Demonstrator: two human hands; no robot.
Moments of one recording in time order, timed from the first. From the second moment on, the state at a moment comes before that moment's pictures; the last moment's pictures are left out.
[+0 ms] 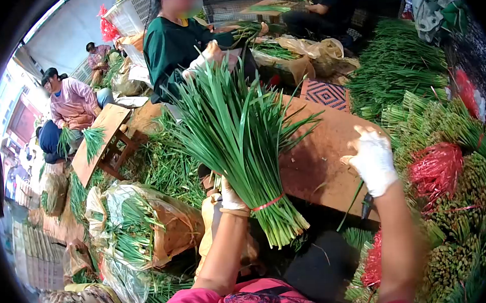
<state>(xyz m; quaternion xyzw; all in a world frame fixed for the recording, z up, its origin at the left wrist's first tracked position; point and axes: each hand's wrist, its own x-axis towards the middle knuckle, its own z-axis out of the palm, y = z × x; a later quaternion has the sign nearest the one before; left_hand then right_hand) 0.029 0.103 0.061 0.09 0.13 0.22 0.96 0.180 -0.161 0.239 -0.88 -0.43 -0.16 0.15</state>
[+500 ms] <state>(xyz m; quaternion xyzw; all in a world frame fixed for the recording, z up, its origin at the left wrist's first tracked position) 0.016 0.074 0.084 0.15 0.17 0.12 0.97 0.242 -0.084 0.312 -0.60 -0.33 -0.11 0.72</state>
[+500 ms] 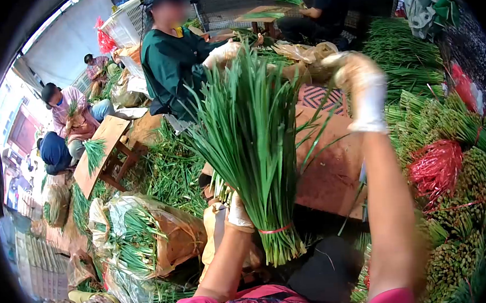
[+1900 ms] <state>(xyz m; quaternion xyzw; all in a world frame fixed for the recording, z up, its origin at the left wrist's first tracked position) 0.035 0.070 0.112 0.24 0.16 0.26 0.92 0.147 -0.050 0.200 -0.81 -0.31 0.18 0.47</state>
